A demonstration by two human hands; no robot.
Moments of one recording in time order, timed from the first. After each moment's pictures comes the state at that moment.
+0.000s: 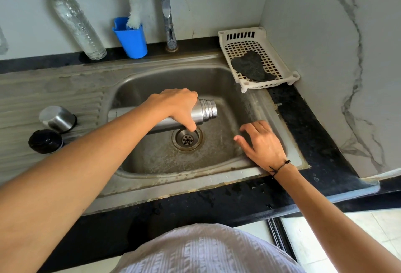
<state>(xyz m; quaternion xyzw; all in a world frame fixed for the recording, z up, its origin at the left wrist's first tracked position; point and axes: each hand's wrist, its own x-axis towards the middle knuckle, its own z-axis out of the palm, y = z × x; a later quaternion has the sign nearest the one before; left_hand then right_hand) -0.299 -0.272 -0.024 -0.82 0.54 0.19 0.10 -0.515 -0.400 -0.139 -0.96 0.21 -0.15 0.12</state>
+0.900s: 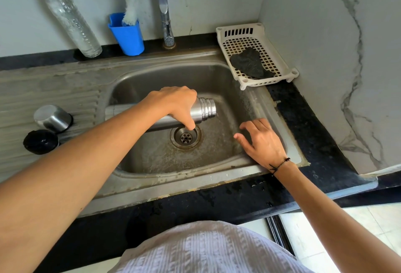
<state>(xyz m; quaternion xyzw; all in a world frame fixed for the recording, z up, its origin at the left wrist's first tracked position) -0.295 -0.274 -0.026 -0.82 0.54 0.19 0.11 -0.516 -0.401 -0.140 -0.96 0.21 -0.16 0.12</state>
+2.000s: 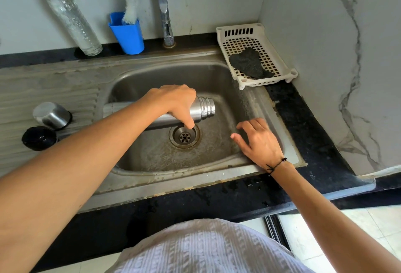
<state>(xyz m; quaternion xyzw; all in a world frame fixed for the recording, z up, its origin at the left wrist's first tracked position) -0.301 -0.277 -0.021 -0.82 0.52 0.20 0.12 -0.515 -0.400 -0.139 -0.96 0.20 -0.17 0.12</state>
